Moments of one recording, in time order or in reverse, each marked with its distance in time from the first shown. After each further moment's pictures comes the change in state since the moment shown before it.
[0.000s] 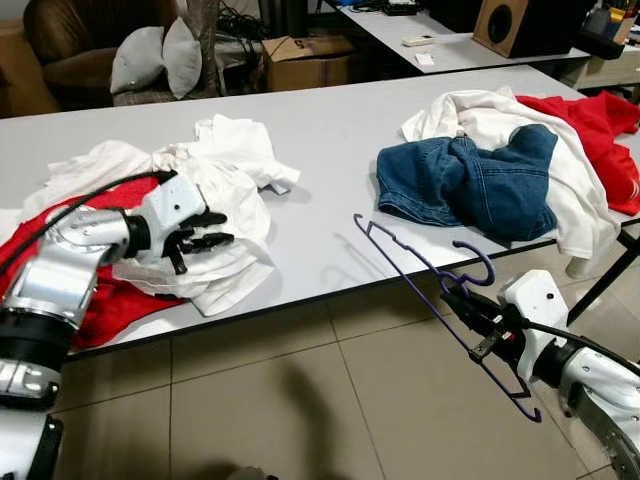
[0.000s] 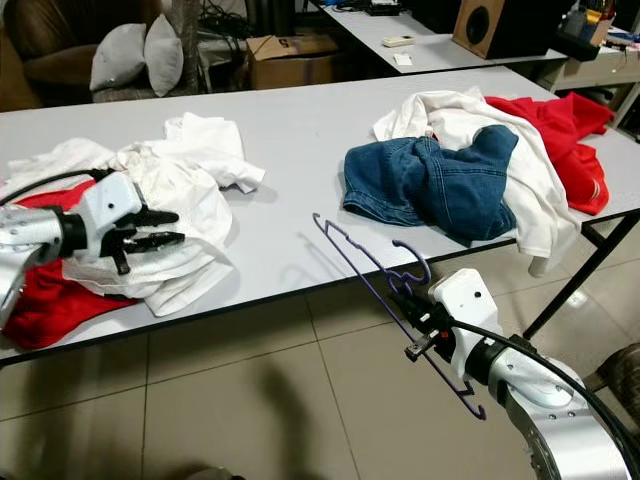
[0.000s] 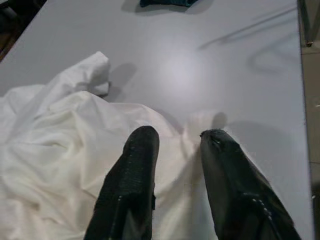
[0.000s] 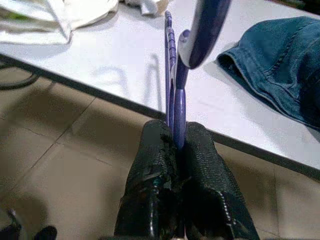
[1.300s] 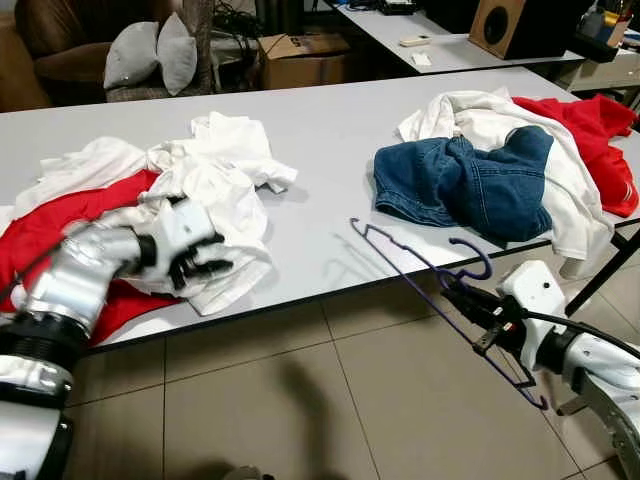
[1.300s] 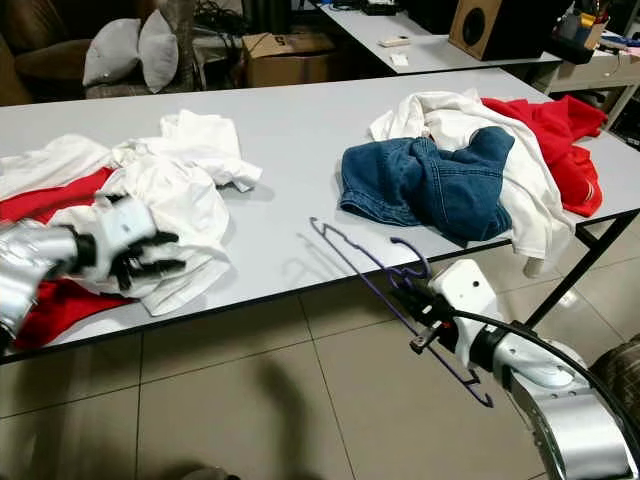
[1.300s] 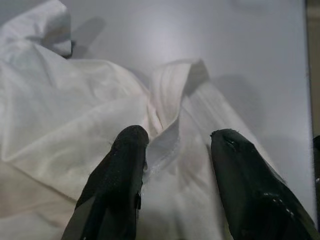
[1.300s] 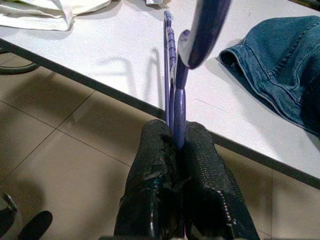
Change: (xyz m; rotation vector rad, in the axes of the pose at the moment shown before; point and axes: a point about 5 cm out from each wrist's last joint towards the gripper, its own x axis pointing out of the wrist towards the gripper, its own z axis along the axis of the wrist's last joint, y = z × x) left arm 0.017 -0.018 -0.031 -0.015 0.122 -0.051; right arm 0.007 -0.011 -0.001 -0.029 0.017 0.031
